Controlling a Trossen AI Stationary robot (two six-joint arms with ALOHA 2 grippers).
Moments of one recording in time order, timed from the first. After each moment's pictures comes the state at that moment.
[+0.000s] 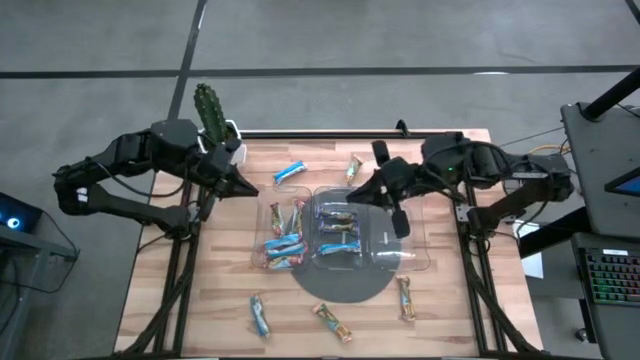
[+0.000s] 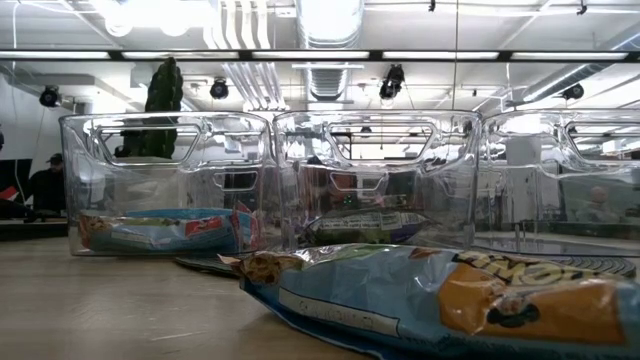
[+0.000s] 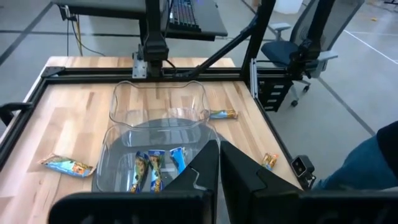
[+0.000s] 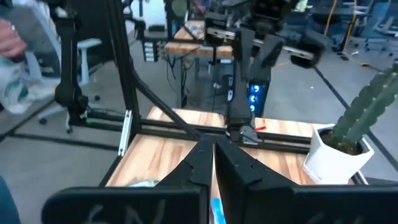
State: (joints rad) left arm 0.12 0.96 1.40 -0.83 0.33 0.02; right arm 0.13 1.35 1.62 -0.50 -0.06 0.01
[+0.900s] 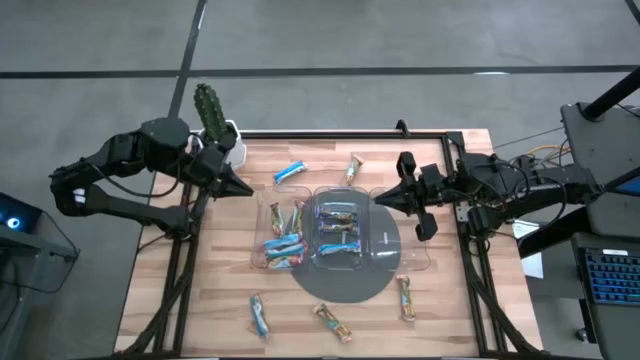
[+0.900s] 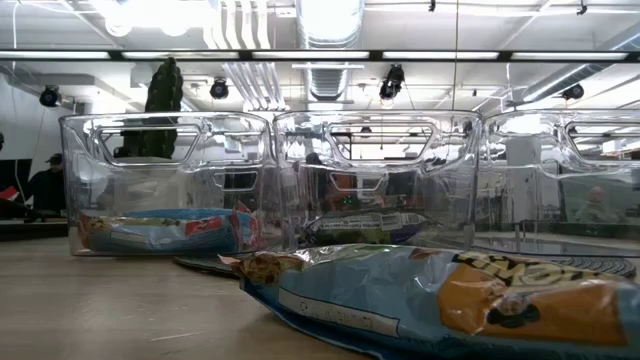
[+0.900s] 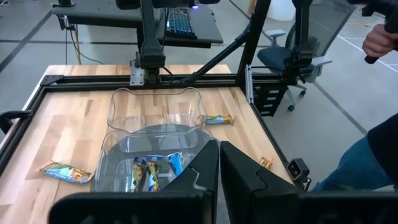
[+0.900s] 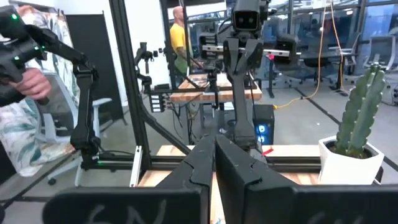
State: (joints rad) left arm 0.12 0.93 1.40 -0.83 0.34 0.02; right arm 0.11 0.97 0.97 0.04 -0.06 0.12
